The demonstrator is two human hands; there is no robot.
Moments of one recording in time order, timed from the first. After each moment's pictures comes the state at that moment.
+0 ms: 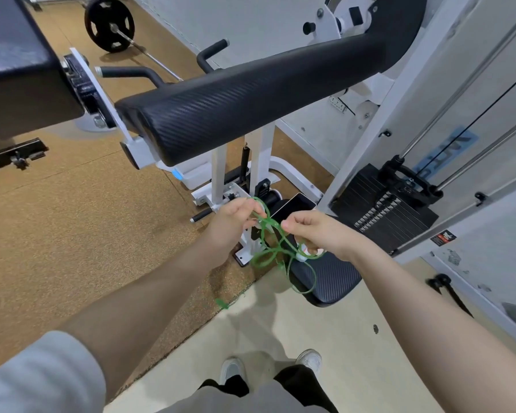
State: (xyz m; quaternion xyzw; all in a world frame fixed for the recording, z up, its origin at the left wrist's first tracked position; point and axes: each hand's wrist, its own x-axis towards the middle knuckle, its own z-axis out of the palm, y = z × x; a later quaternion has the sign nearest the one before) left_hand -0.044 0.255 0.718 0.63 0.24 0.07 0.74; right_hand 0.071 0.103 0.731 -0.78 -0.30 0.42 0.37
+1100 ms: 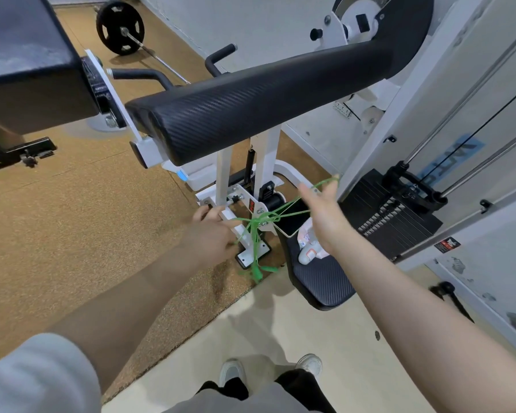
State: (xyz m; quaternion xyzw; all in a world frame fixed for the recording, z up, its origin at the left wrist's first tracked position) left_hand -0.074 0.291 0.700 0.99 0.08 -0.11 0.08; right_hand 0.065 0.133 0.747 -0.74 -0.10 0.28 0.60
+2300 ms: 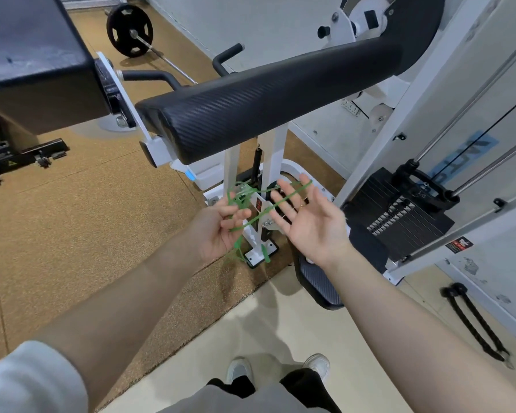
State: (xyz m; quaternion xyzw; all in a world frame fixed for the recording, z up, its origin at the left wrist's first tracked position) left_hand -0.073 0.287 0.724 0.24 0.30 0.03 0.92; right_hand 0.041 0.133 0.727 -0.30 -0.05 0.48 0.82
